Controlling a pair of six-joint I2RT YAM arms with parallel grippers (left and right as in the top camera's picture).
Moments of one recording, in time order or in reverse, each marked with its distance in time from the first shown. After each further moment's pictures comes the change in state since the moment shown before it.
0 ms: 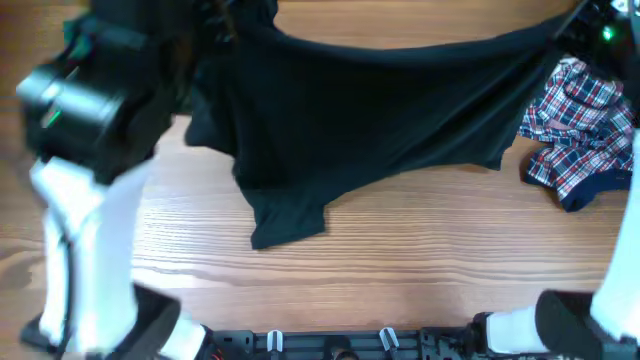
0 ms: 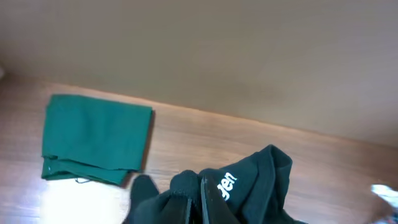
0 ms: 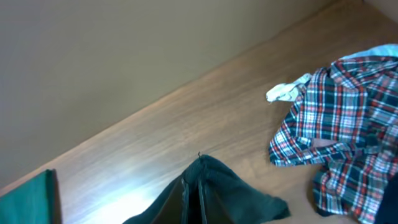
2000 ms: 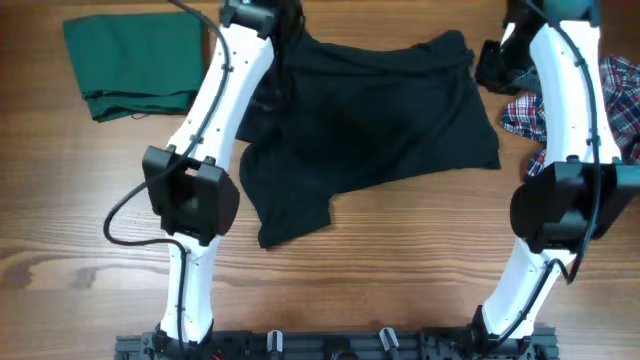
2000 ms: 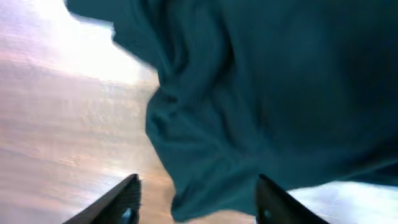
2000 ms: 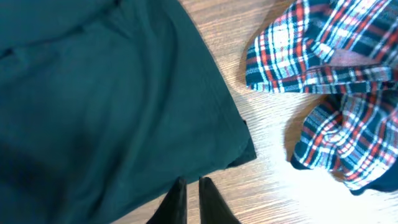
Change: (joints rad) left arm 0.032 0.598 -0.140 -0.372 0.297 -0.092; right arm 0.033 0.493 -0.102 -0.135 0.056 -0.176
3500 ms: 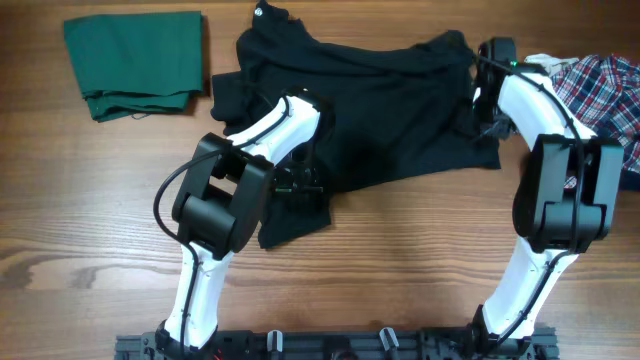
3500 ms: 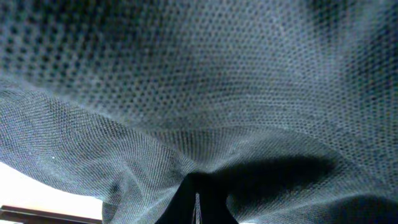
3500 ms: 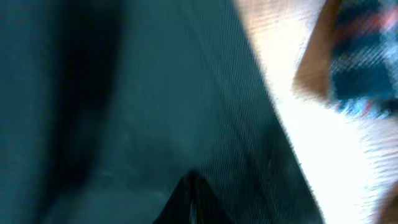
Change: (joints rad) left arm -0.164 -0.029 -0.679 0.296 0.171 -0.007; right arm -0.018 0.000 -0.607 0.560 -0.001 -0.060
